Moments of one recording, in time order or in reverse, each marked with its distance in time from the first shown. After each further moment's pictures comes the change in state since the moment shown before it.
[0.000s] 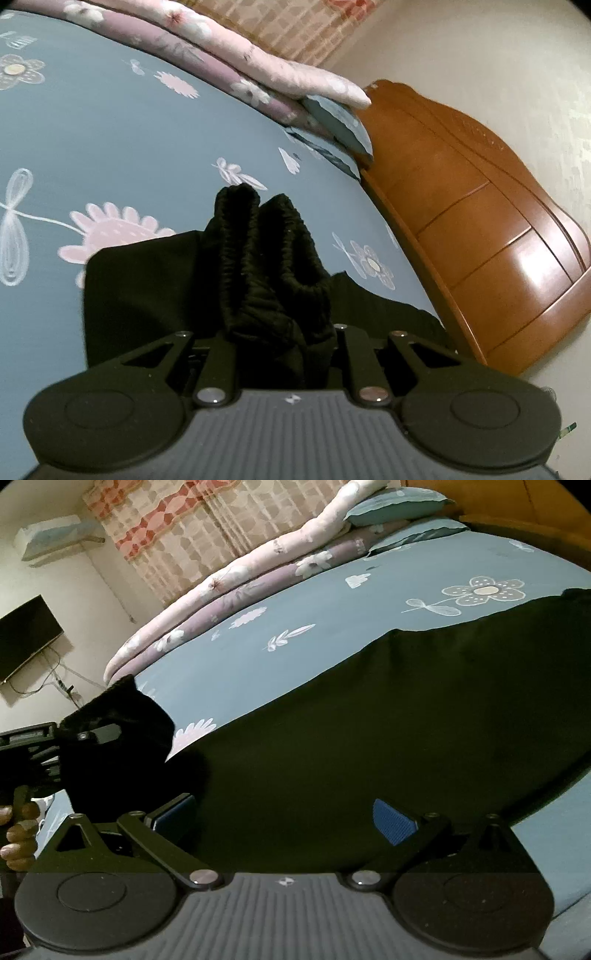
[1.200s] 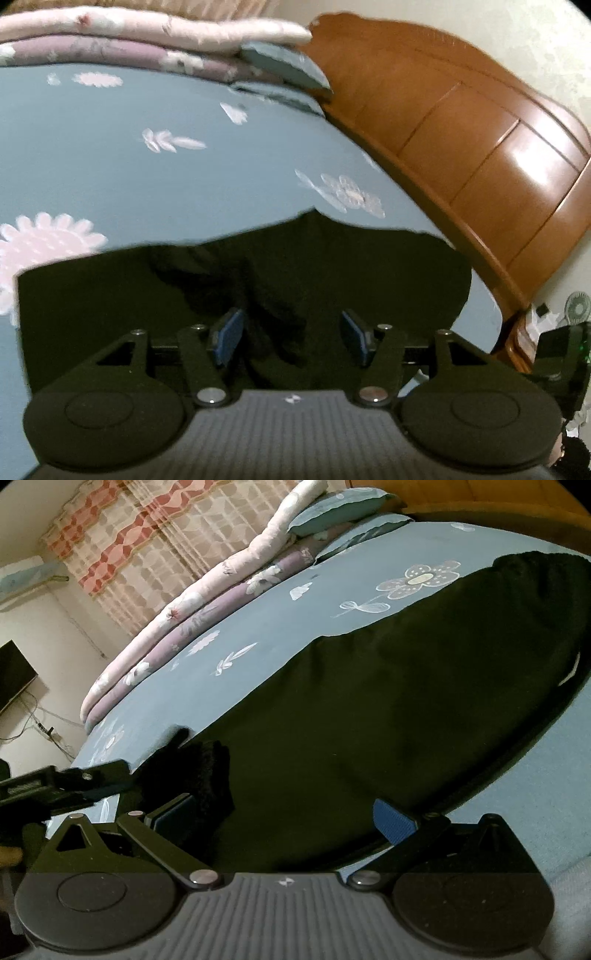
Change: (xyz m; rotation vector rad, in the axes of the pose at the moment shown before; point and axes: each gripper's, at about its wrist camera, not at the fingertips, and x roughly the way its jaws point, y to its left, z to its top) left arm 0.045 -0.056 -0.025 0.265 0.107 0.034; right arm -0.011 -0.059 0.002 0.131 -0.052 -0.048
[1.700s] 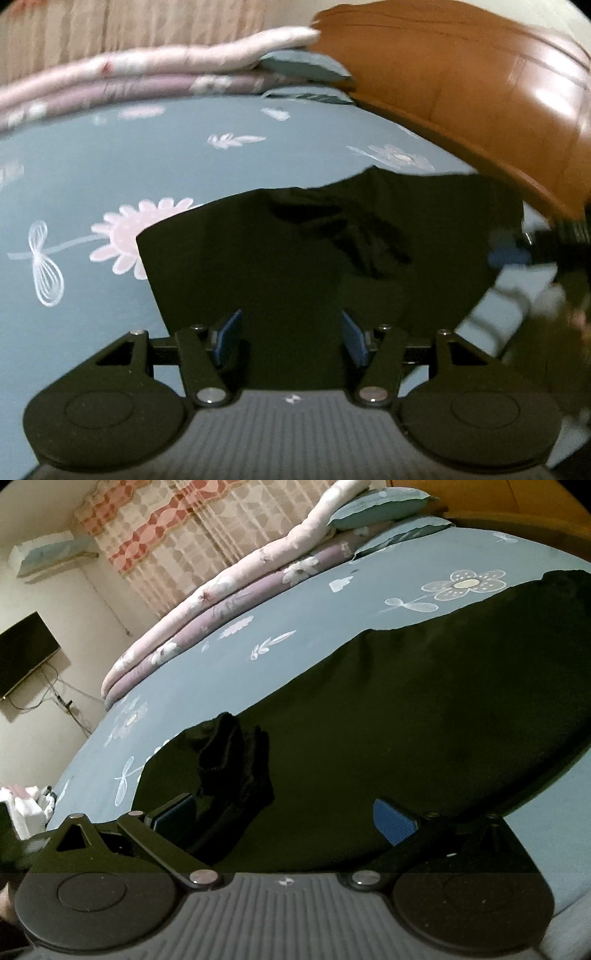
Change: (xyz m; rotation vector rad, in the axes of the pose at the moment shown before) left arm -0.048 0.022 -0.083 0.296 -0.024 0.223; right arm 0.011 0.028 -0.007 -0.095 0.032 0.057
